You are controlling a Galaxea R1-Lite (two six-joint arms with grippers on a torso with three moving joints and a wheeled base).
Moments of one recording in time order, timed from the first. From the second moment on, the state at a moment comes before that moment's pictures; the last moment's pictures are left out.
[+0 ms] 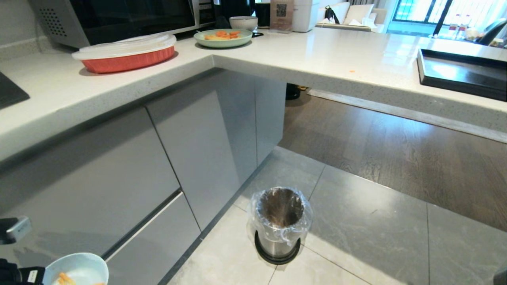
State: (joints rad) left arm 0.49 1.34 -0.49 0.27 -0.05 0.25; right arm 0.00 0.00 0.00 -0.01 -0.06 0.11
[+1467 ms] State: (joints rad) left arm 0.25 1.32 -0.47 0.10 0.14 0.17; right arm 0.00 0.00 0.00 -0.01 -0.06 0.11
